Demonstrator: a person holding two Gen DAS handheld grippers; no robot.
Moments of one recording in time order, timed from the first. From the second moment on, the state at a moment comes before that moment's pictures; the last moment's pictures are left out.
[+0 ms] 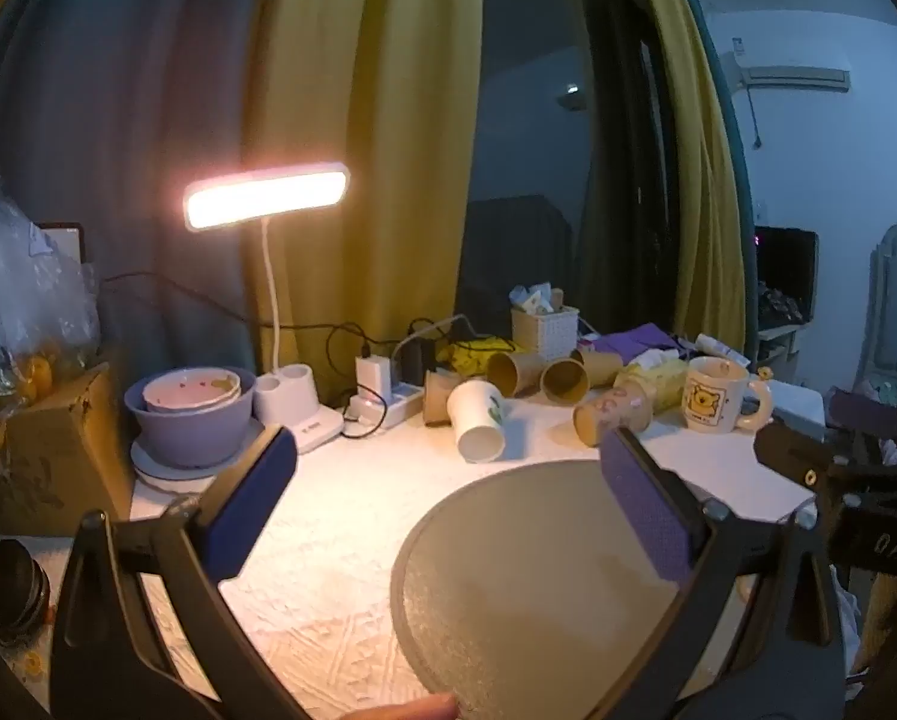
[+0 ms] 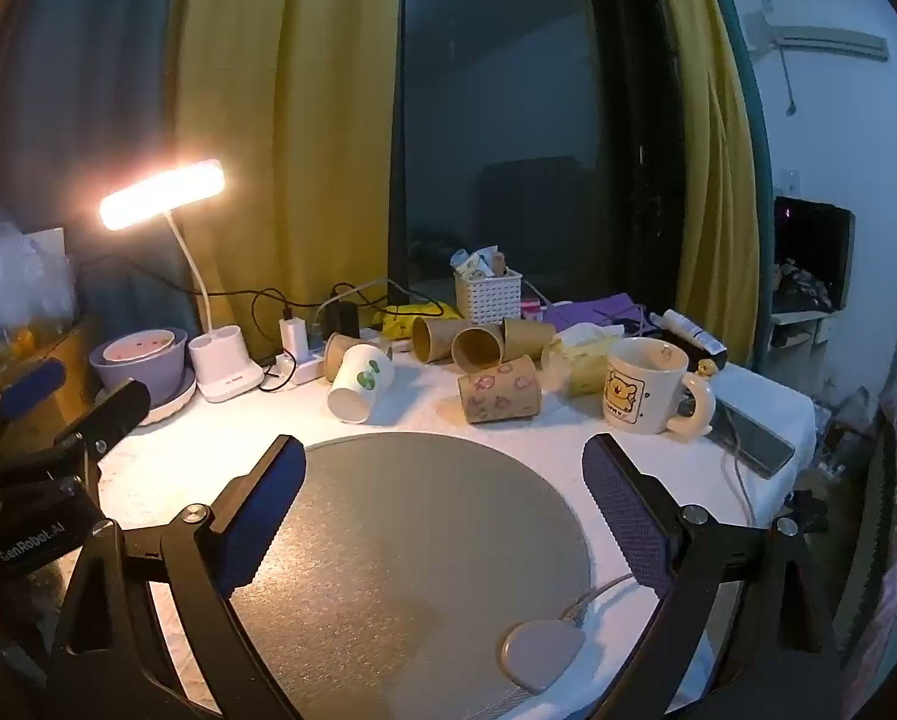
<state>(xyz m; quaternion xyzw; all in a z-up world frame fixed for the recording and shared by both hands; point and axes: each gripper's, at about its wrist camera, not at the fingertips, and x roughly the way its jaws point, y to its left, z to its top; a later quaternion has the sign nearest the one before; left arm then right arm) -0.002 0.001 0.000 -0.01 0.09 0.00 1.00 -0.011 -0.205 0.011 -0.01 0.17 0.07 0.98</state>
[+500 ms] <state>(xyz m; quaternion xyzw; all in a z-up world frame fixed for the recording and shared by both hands) 0.009 0.000 -0.010 -0.01 0.13 -0.01 0.99 -0.010 -0.204 0.007 -0.01 0.18 0.07 0.98</state>
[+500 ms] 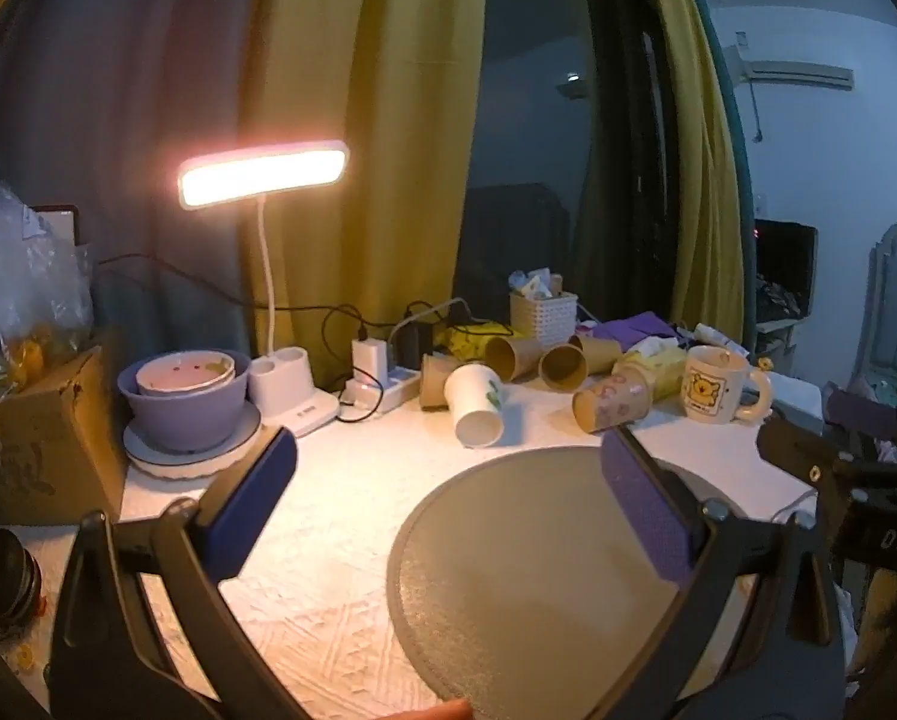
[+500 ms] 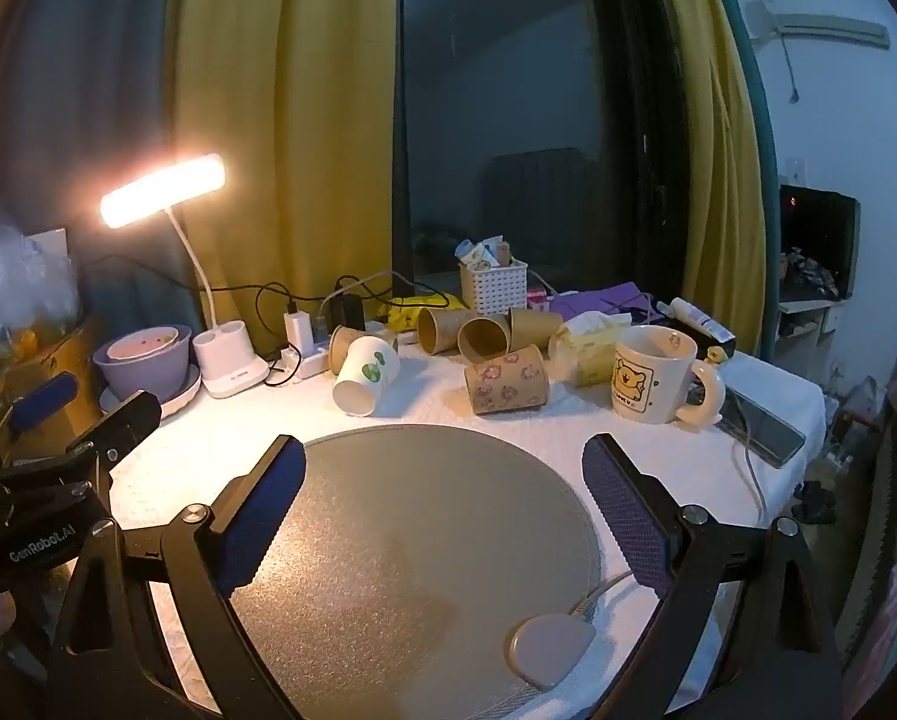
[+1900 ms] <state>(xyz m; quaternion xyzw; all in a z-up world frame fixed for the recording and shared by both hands) 0.010 -0.003 -0.014 -0.01 0.13 0.00 0.99 -0.006 -0.208 0.003 0.00 0.19 0.07 0.98</state>
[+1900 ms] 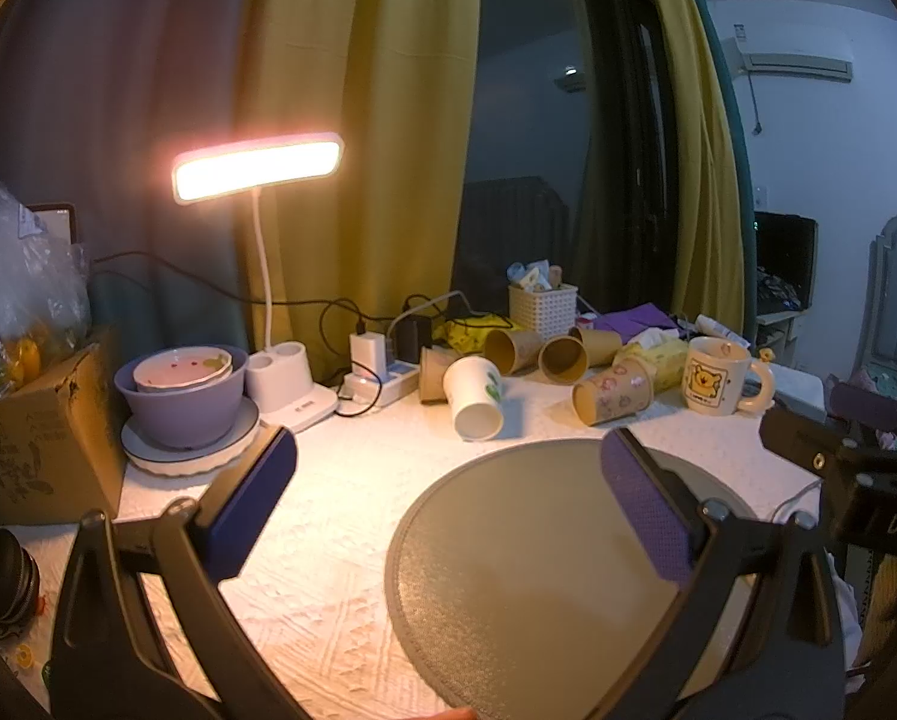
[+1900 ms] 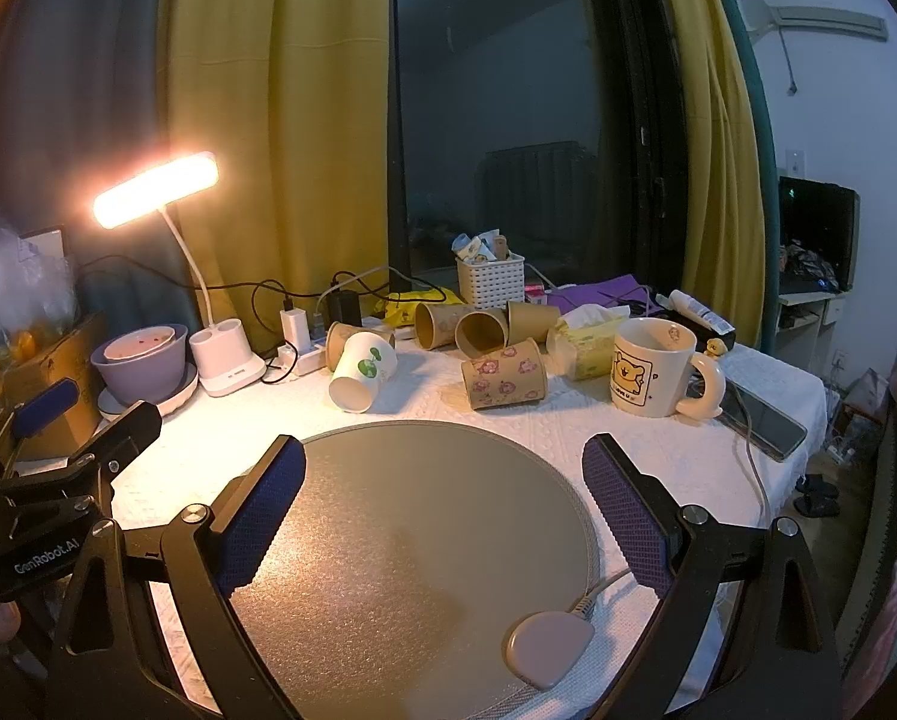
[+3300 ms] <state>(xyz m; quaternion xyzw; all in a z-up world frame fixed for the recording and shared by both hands) 0.020 -0.009 -0.009 0.00 0.14 -0.01 0.99 0.007 -0.218 -0.004 -0.01 0.20 0.08 0.98</state>
